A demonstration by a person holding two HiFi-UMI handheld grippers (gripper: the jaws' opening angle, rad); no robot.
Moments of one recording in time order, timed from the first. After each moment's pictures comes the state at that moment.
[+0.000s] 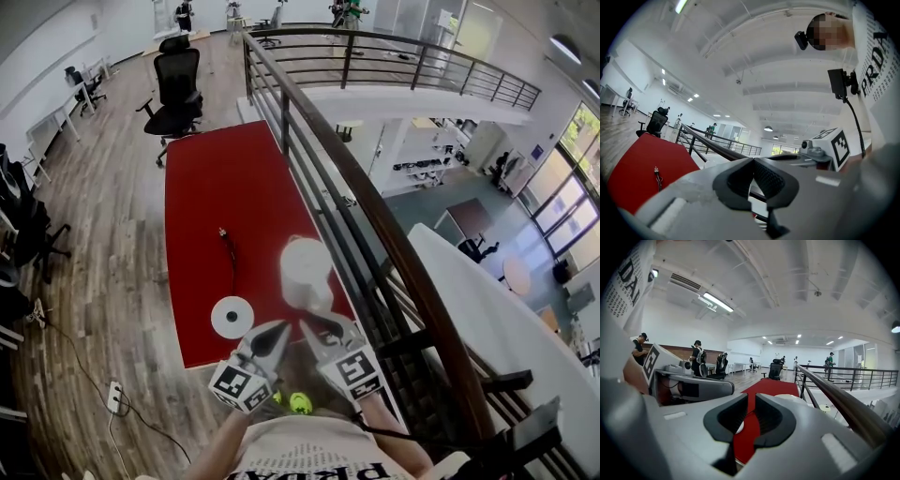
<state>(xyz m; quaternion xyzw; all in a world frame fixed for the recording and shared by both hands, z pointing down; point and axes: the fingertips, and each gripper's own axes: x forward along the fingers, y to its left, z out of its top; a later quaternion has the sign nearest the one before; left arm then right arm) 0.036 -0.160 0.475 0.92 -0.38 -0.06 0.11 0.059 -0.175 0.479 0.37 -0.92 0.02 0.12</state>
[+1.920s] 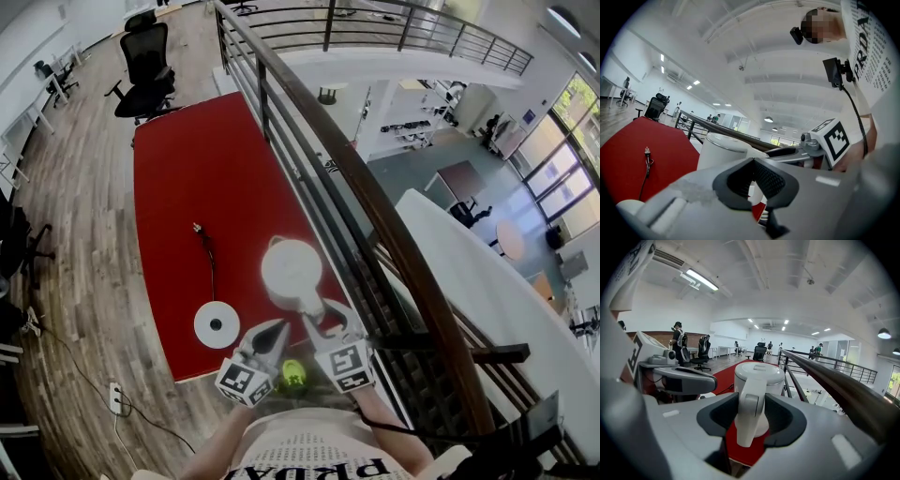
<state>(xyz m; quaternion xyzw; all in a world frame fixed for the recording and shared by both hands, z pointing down) 0.059 -0.215 0.564 0.92 -0.35 -0.01 0.15 0.107 -0.243 0.571 0.45 -0.86 0.07 0.22</state>
